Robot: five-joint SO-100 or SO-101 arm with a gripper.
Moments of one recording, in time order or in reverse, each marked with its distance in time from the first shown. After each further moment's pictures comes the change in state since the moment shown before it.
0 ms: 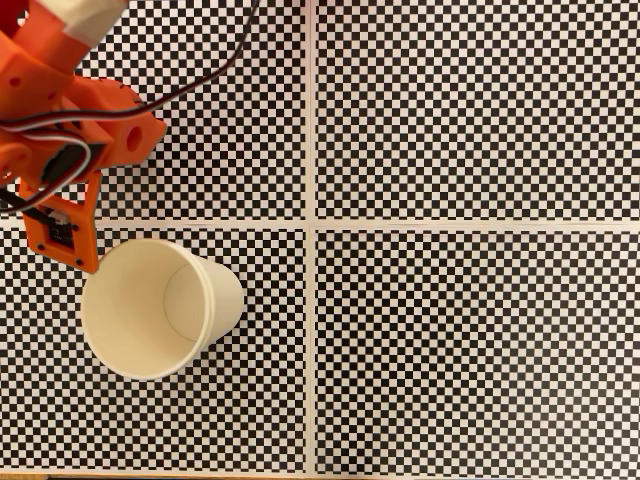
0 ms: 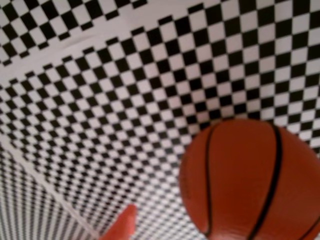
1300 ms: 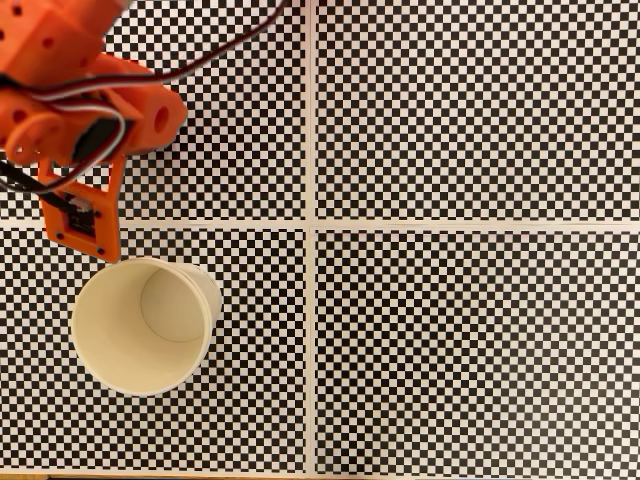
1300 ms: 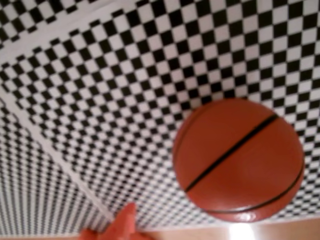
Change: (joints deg) arm -2.5 10.6 10.2 0.3 2.9
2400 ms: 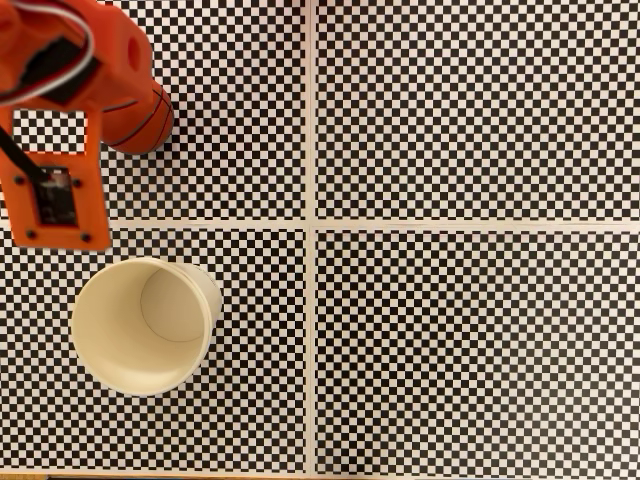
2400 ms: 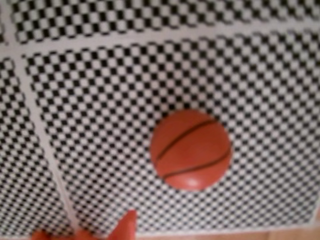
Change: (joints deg) arm 4.4 13.9 2.7 0.0 -15.9
